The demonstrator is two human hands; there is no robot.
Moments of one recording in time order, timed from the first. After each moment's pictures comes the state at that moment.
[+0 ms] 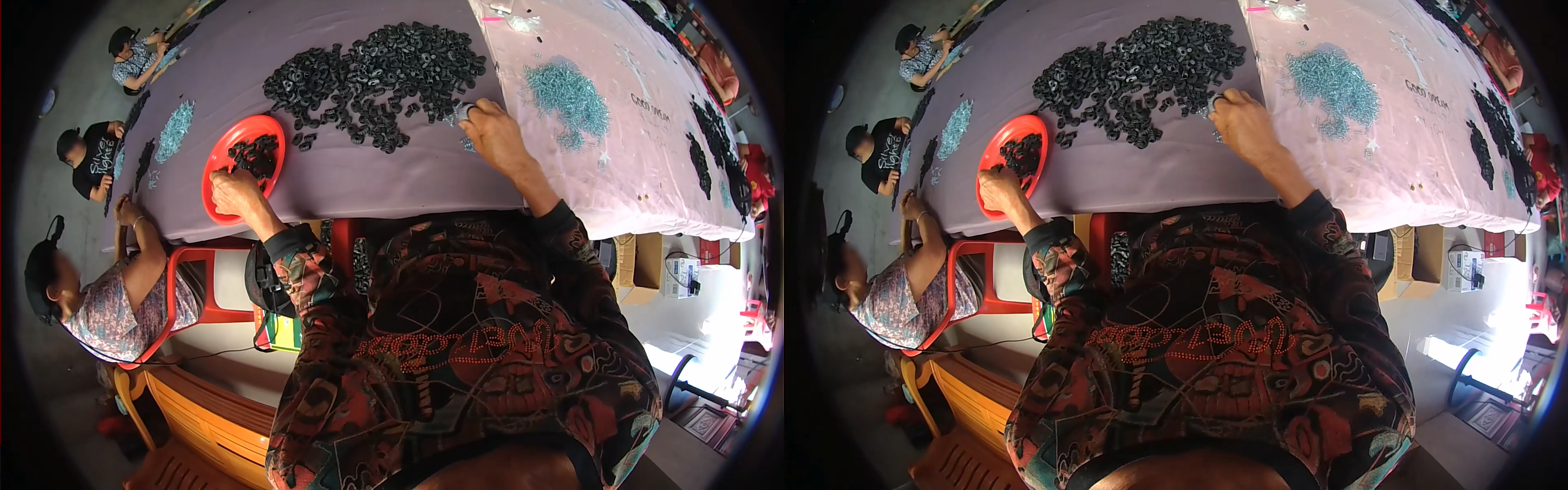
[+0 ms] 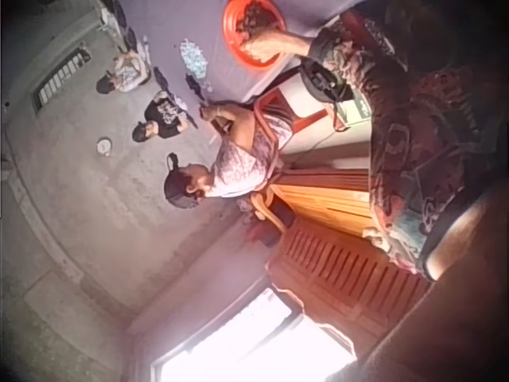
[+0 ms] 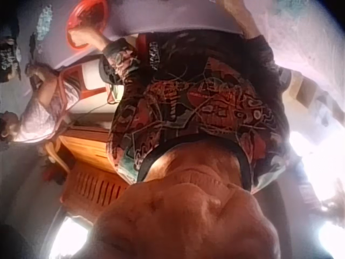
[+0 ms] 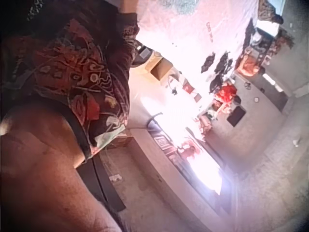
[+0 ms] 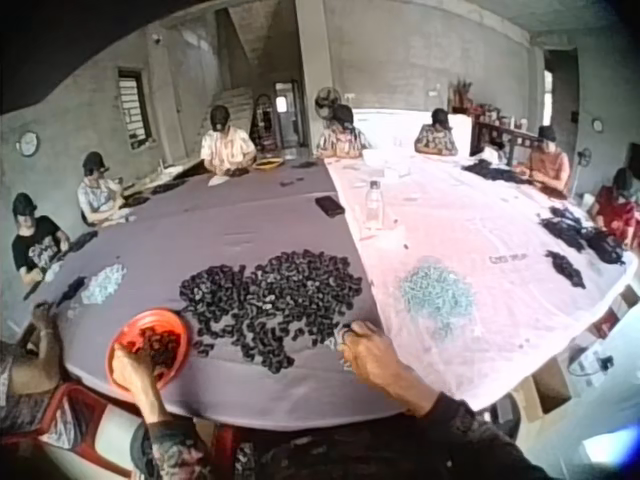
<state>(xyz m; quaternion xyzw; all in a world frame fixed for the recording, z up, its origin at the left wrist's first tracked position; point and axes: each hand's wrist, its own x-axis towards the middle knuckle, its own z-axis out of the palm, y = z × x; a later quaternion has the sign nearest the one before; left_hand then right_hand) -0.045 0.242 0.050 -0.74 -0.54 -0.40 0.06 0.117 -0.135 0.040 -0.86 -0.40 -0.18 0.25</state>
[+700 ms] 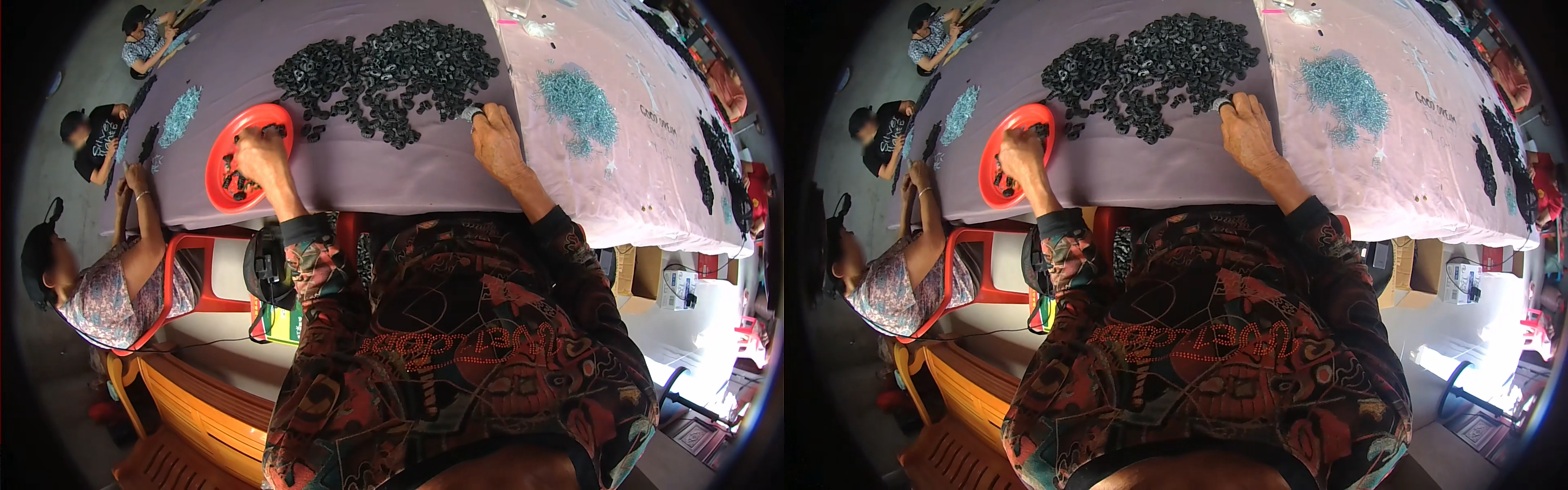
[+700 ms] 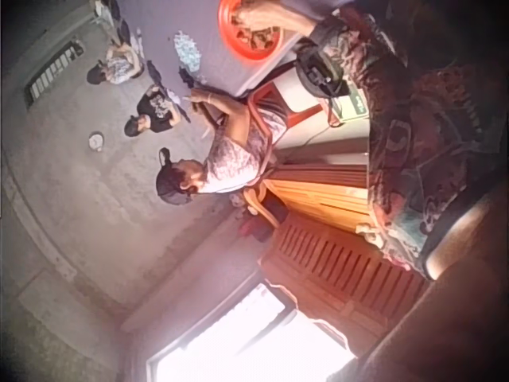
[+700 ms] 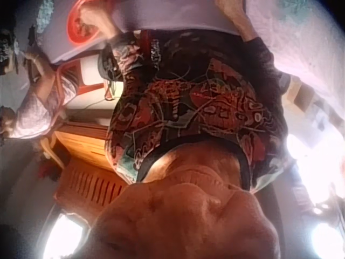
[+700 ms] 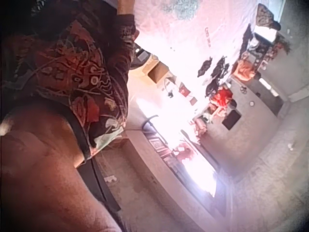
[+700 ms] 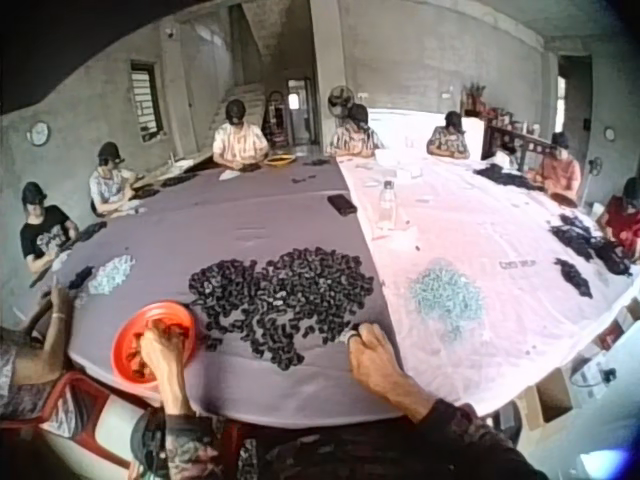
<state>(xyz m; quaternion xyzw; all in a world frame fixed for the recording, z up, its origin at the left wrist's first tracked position) -0.014 0.218 0.056 -0.81 -0.43 -0.40 -0.04 0.117 -0.122 0.013 -0.83 -0.42 -0.27 0.23</state>
